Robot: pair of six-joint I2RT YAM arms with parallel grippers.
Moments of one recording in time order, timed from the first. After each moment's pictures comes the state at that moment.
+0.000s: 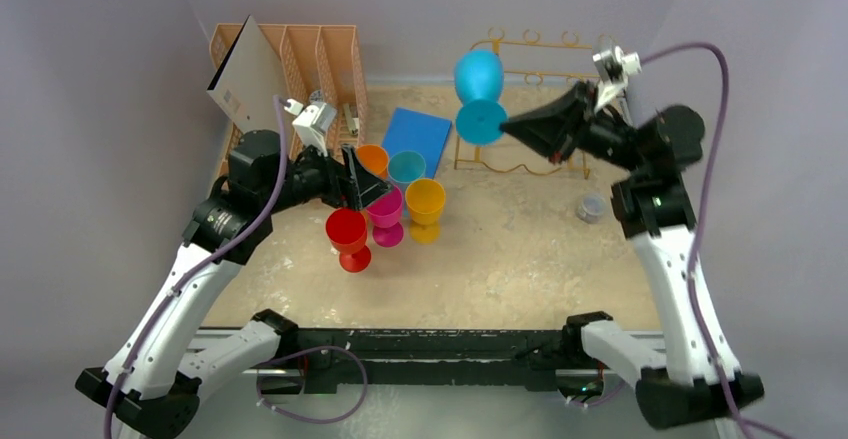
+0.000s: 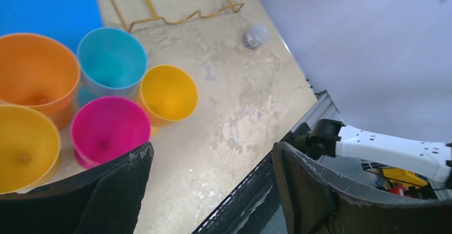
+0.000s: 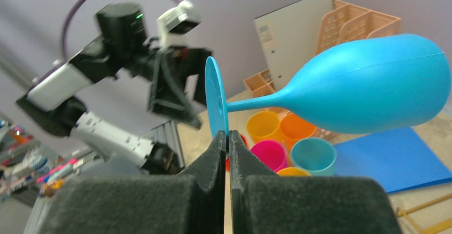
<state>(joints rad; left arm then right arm) -0.46 0.94 1.20 -0.61 0.40 -0.46 0.15 1.07 1.29 0.10 -1.00 0.63</state>
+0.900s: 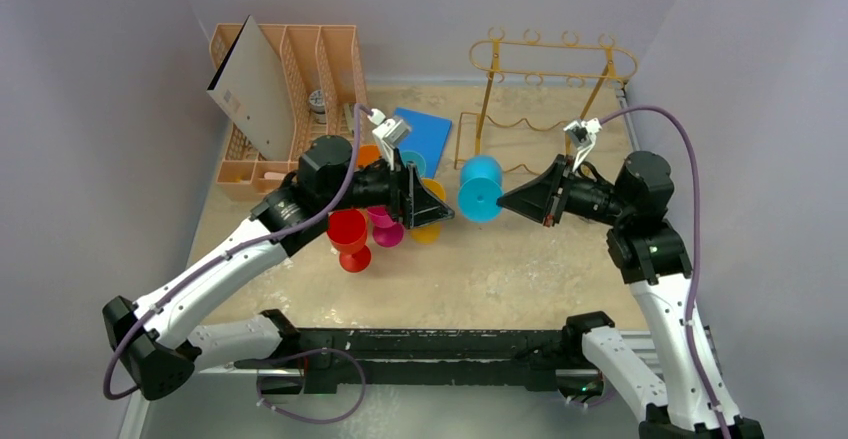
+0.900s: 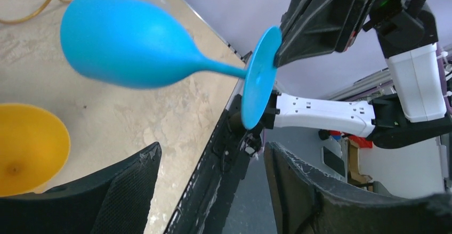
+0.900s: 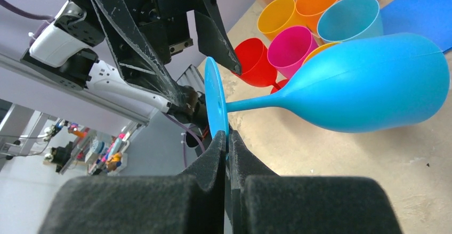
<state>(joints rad) -0.75 1.10 1.10 -0.22 0.54 -0.57 0.17 0.77 1.00 -0.41 -0.97 0.55</state>
